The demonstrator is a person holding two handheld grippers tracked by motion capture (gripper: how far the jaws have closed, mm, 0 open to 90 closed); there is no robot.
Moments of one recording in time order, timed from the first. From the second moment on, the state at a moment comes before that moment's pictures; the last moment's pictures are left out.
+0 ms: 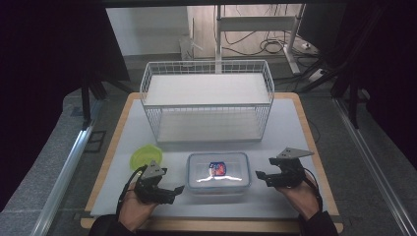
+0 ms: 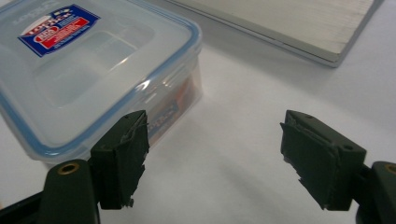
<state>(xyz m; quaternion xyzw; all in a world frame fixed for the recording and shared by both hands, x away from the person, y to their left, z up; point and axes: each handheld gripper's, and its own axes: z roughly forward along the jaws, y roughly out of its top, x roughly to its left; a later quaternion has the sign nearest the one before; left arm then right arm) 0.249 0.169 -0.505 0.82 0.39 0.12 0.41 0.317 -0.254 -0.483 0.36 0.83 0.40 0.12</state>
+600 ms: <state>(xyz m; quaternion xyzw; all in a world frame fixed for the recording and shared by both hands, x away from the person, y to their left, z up) 0.284 0.151 -0.497 0.81 0.40 0.03 0.43 0.320 -0.226 -0.470 0.36 0.84 0.40 0.05</state>
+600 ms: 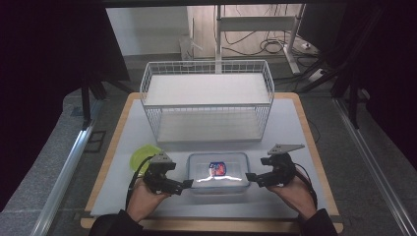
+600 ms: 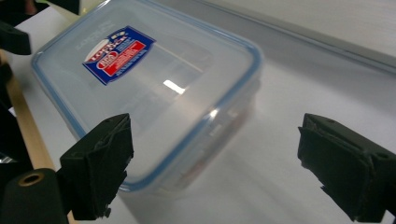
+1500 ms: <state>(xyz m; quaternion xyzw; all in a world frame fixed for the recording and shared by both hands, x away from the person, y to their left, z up) 0.294 0.145 -0.513 0.79 0.40 -0.08 0.46 0.334 -0.215 -0.491 0.39 0.82 0.41 -0.10</state>
